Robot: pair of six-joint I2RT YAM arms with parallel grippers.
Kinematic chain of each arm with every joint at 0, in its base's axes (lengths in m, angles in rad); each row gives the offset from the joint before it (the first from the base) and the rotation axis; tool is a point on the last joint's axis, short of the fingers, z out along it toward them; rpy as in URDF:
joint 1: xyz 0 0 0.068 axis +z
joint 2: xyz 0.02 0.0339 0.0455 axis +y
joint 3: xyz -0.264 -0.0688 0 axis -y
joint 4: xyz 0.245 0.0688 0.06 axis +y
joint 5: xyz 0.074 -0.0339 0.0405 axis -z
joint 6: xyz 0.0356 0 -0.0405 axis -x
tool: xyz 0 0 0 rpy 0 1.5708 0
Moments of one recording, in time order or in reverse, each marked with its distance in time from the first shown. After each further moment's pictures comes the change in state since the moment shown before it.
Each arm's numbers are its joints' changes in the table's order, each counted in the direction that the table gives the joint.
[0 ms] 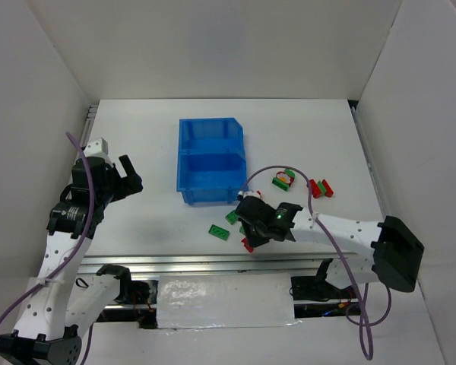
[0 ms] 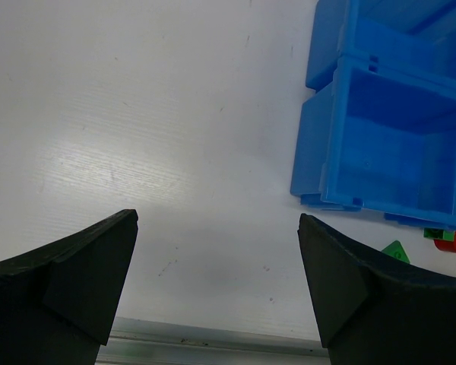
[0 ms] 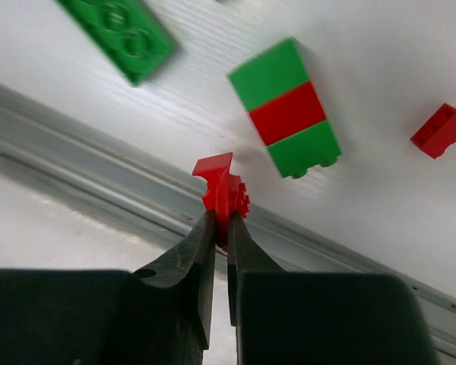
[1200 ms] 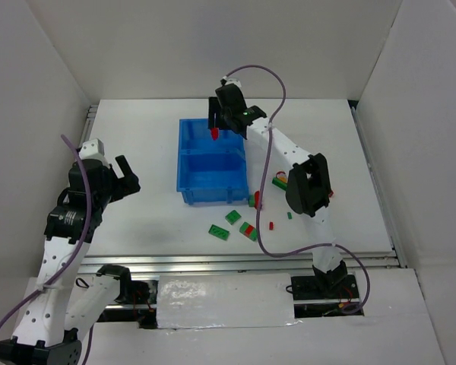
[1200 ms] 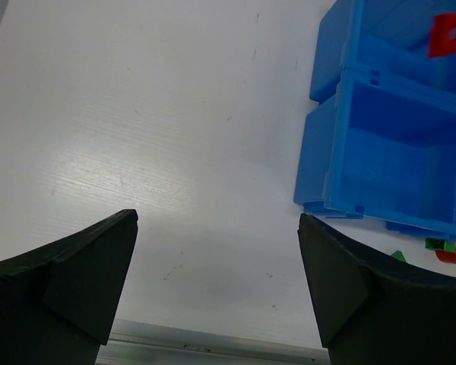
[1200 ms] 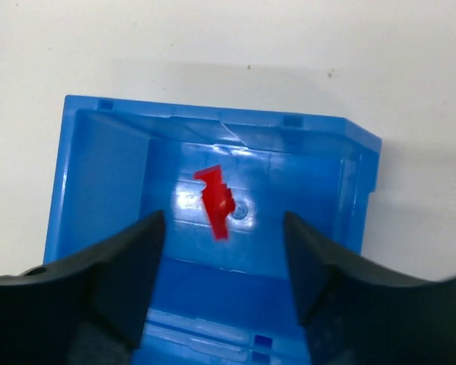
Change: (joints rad) left arm 0.000 -0.031 0.000 0.000 -0.035 0.002; right arm -0.445 0.913 1.363 -0.100 0.110 0.224
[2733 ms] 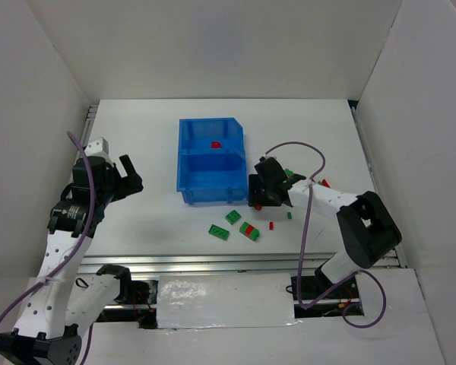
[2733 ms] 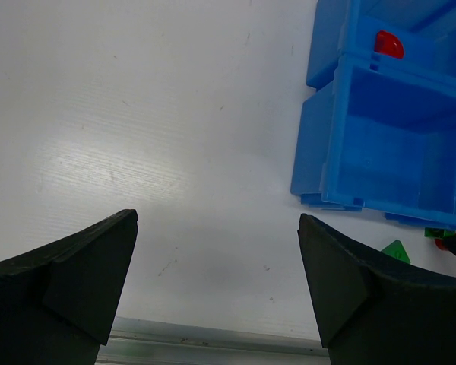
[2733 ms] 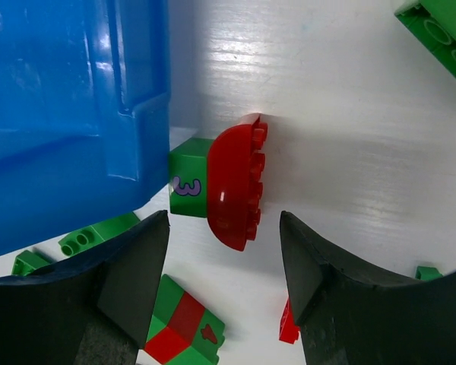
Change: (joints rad) left arm 0.000 0.037 0.000 -0.001 0.035 -0.002; right arm -0.007 -0.690 -1.273 -0.183 -0.130 -0.126
